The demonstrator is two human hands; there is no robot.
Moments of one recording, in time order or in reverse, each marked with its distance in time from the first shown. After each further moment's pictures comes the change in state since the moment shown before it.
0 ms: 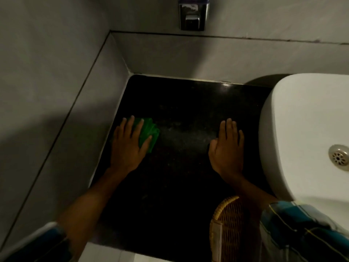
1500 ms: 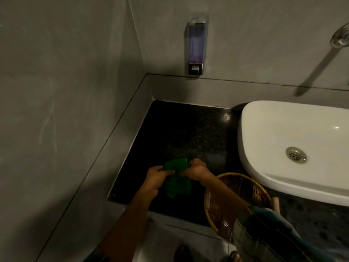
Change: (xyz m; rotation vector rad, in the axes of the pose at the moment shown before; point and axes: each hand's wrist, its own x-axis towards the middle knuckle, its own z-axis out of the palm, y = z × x) left_hand -0.137 0.091 -0.078 -1.311 -0.341 -0.852; right_hand -0.092 -0.055 -0.062 0.670 -0.851 0.138
